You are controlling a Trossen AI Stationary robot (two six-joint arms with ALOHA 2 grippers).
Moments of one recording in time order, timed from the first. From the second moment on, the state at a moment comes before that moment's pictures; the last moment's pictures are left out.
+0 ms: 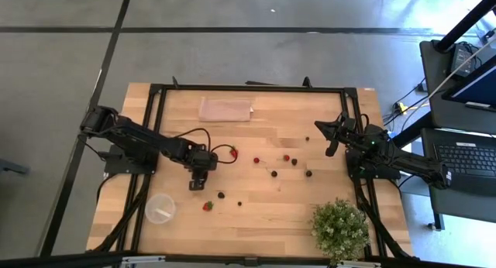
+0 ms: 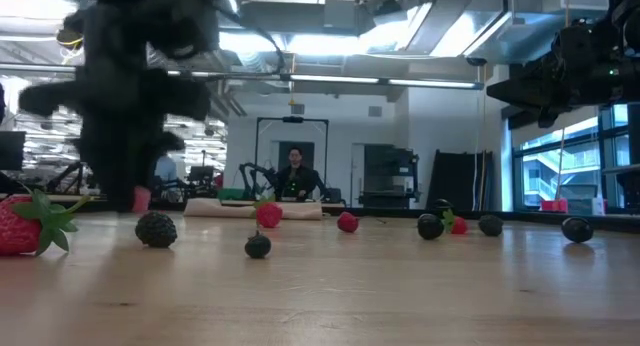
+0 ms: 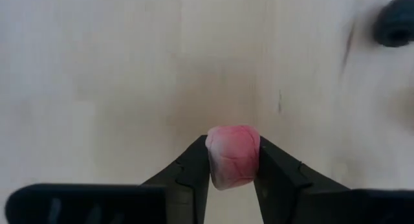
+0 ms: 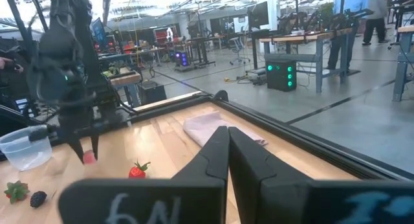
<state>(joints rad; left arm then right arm) -0.15 1.45 0.74 -0.61 0.00 -0.23 -0.32 0.01 0.01 0.08 0.11 0.15</state>
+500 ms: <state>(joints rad) -0.21 1.36 1.26 -1.48 0.19 -0.53 -0.32 0.01 0.01 0.08 0.11 0.15</state>
